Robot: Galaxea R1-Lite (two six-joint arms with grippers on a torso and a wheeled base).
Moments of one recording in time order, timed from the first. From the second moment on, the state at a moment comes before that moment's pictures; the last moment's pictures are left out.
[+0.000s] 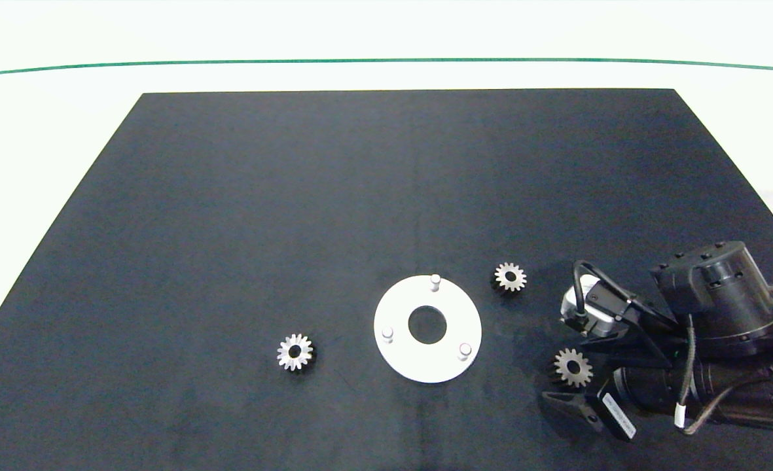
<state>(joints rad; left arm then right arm) -0.05 0.29 -0.51 0.44 -0.07 0.15 0.52 1.51 -0.75 0.06 -0.08 -0.26</state>
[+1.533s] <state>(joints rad) -0.05 0.29 -0.51 0.44 -0.07 0.15 0.52 1.53 -0.75 0.04 -0.08 -0.27</state>
